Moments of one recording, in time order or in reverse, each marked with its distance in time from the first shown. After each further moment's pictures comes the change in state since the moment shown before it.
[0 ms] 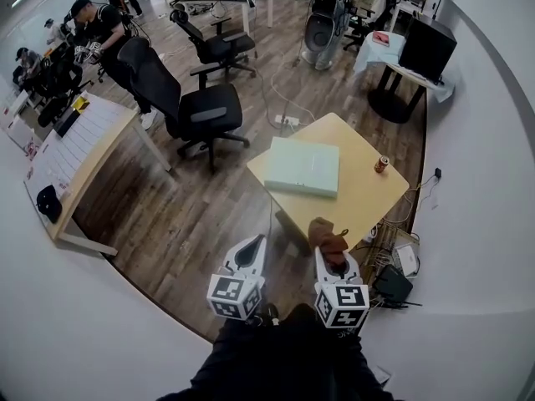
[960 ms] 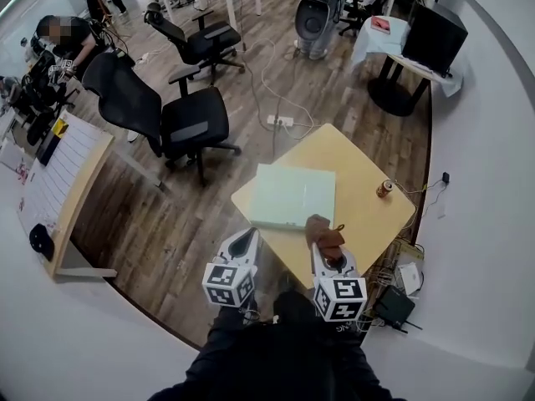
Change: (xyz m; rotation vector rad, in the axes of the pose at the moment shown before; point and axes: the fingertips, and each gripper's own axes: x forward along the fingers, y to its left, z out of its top) left arm 0.233 0.092 0.017 -0.005 0.149 0.016; right arm 0.199 -0.117 0.045 0.072 0.081 -0.002
